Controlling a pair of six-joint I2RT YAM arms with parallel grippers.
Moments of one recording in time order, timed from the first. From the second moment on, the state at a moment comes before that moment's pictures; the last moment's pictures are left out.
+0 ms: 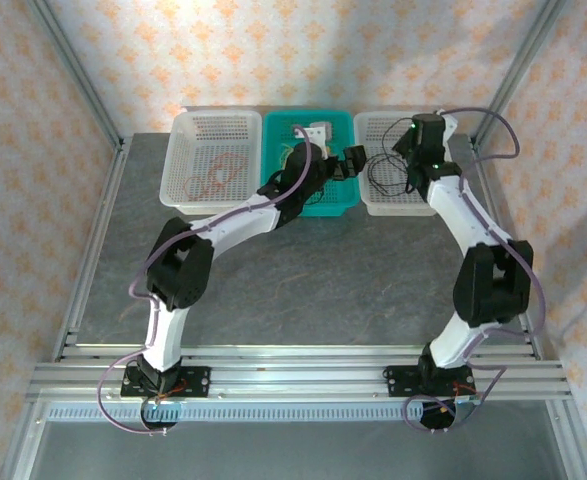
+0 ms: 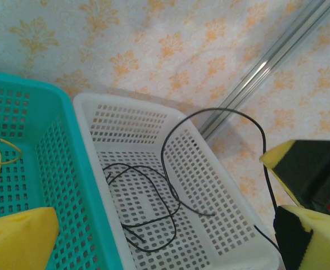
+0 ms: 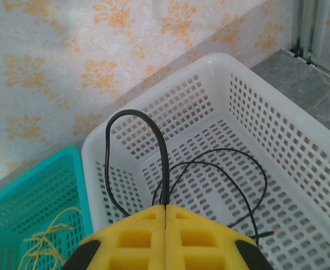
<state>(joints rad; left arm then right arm) -0.65 2.06 1.65 0.25 -0.10 -0.58 0.12 1.71 1.44 -0.21 0.27 0.61</state>
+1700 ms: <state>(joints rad) -0.71 1.55 0.97 0.30 -0.40 -0.44 0.08 1.19 0.69 0.16 0.02 0.53</state>
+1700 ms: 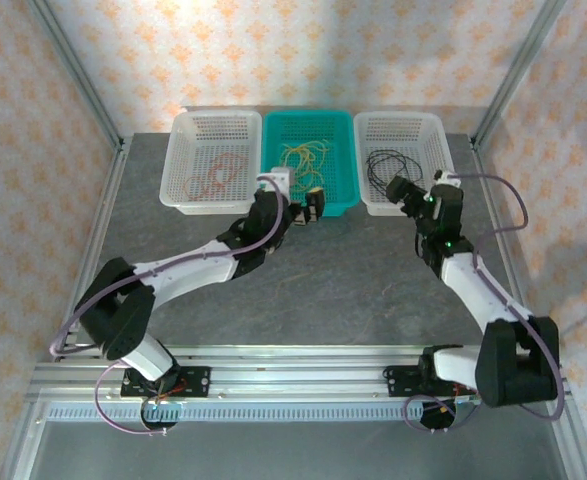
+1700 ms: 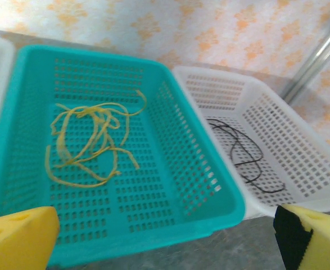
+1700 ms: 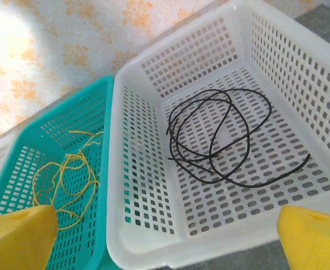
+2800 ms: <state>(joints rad) -0.23 0.98 0.24 0.57 -0.66 -0.27 0.08 1.08 0.16 0.72 0.35 0.39</state>
